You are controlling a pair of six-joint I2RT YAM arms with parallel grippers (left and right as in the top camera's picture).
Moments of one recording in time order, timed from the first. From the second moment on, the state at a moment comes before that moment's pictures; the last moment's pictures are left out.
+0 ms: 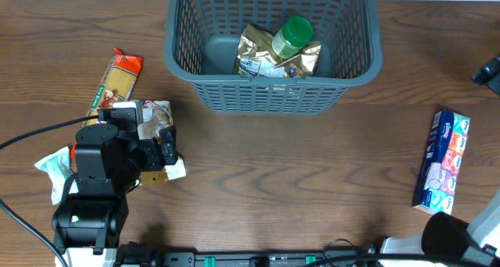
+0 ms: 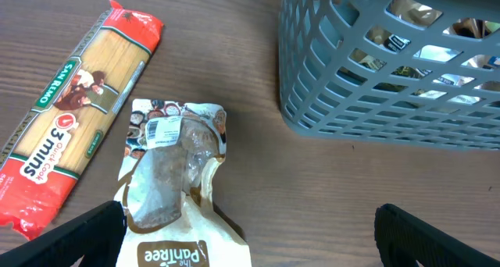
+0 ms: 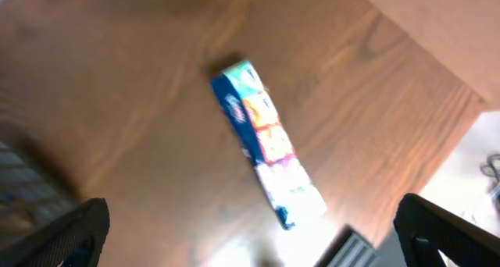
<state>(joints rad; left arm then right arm) -0.05 0.77 0.79 -0.70 0.12 -0.16 -0.46 1.63 2.18 -1.67 0.24 0.36</state>
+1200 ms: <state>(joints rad) -0.05 0.77 0.79 -0.70 0.12 -0.16 -0.76 1.63 0.92 -0.60 -0.08 0.07</state>
